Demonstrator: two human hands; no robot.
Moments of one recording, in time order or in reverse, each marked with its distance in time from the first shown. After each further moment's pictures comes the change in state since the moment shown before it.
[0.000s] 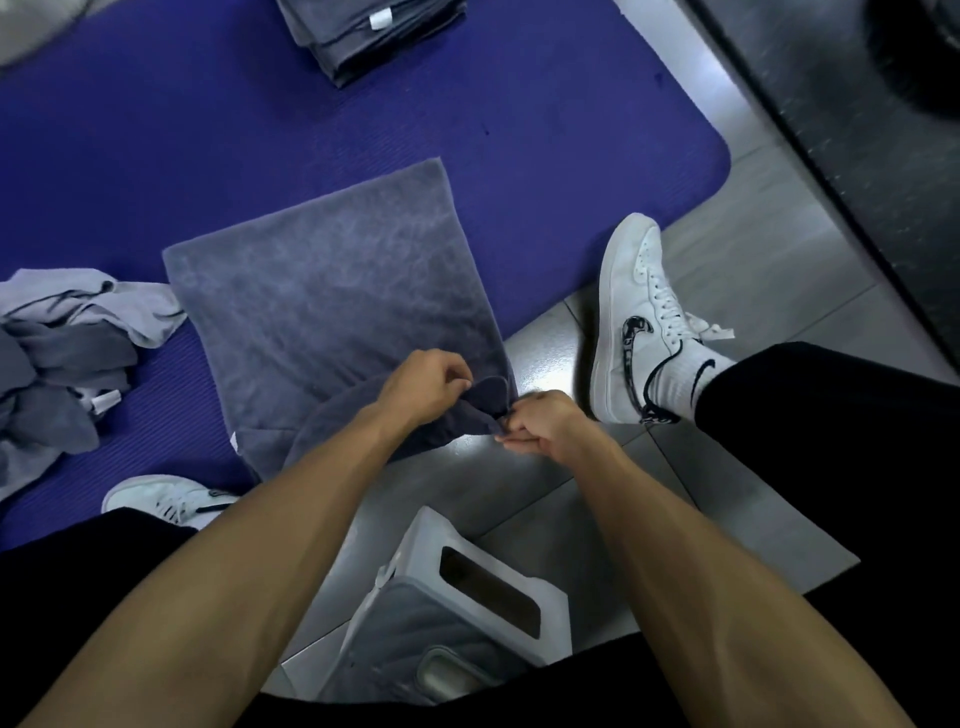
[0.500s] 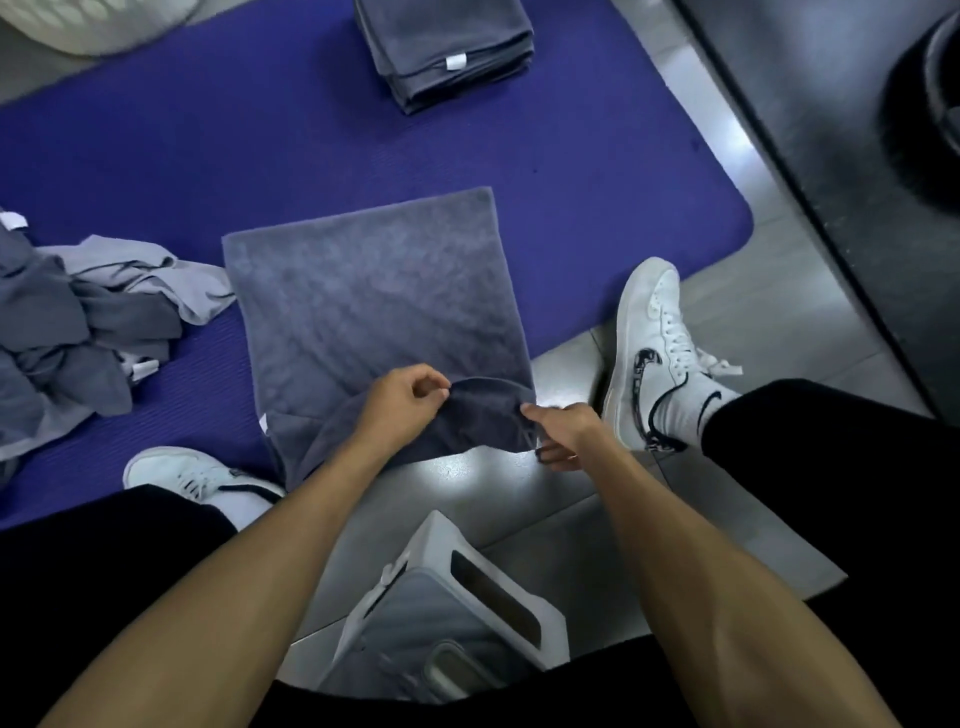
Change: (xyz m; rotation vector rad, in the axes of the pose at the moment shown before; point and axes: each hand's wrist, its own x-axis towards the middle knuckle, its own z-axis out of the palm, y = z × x) left_hand -0.060 -0.031 -0.011 -0.470 0.323 -0.155; right_hand -0.008 -0.006 -0.003 -0.378 0.201 -0.078
